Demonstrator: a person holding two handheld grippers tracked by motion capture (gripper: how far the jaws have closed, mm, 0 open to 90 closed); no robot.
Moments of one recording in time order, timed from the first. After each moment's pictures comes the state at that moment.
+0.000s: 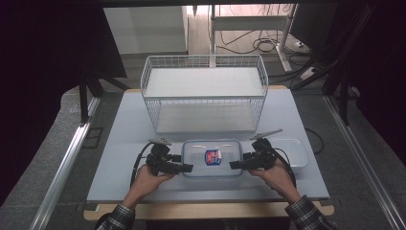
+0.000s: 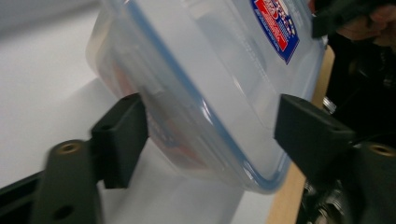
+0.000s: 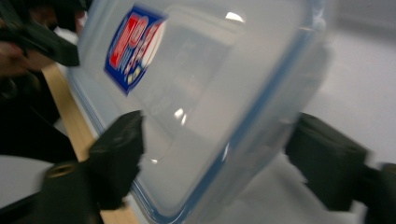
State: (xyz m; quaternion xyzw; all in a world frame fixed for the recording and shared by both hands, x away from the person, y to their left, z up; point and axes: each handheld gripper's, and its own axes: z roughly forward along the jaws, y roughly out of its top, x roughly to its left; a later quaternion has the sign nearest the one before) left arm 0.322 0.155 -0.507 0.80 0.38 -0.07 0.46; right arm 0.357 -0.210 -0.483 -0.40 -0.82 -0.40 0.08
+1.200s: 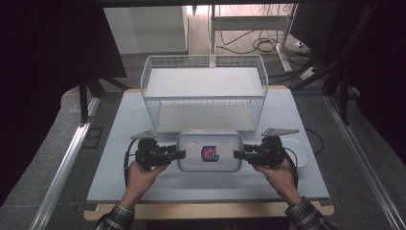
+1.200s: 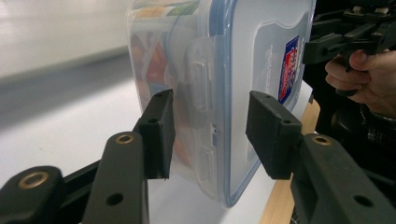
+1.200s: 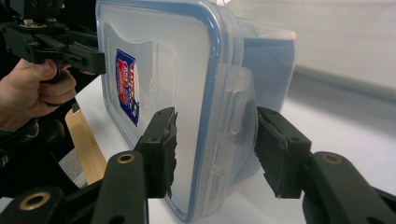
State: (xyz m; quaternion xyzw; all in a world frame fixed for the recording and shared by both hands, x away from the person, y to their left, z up) left arm 0.315 0.174 -0.465 0.74 0.40 -0.01 0.54; right arm 0.341 -0.215 -0.443 -0.36 -0.78 -0.50 0.00
